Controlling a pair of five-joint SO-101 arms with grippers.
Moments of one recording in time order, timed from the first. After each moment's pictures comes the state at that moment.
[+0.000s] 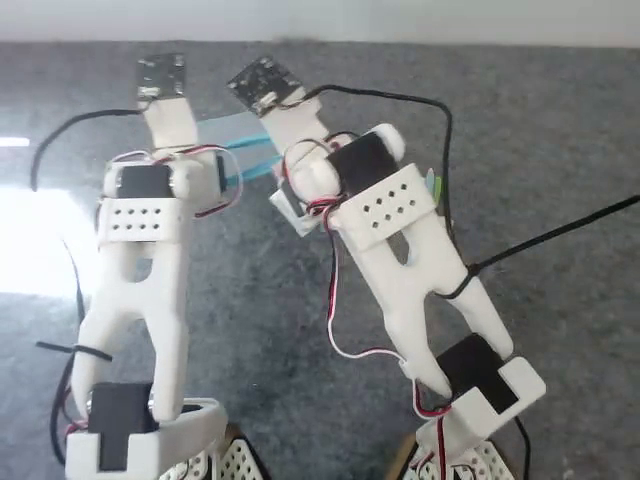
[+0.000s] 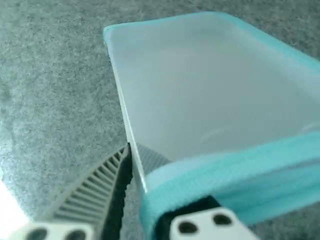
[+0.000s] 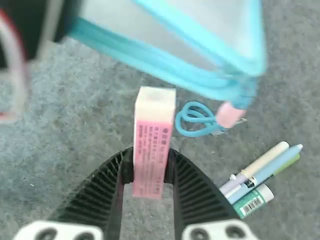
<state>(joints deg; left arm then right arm) -6.2 -10.3 19.6 62.2 9.8 -38.3 6.2 -26.2 92.0 10.4</state>
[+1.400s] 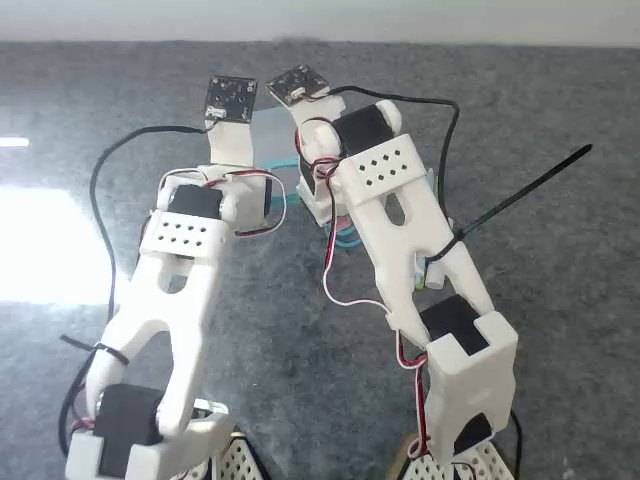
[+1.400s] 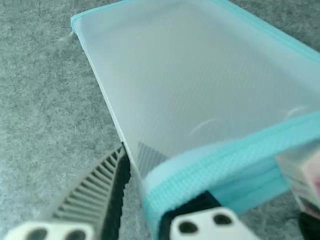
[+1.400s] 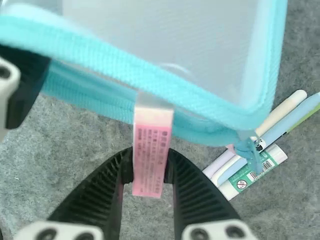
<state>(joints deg) 4.4 -11.0 29.5 53.6 8.0 -31.3 21.2 -35.3 100.6 6.9</state>
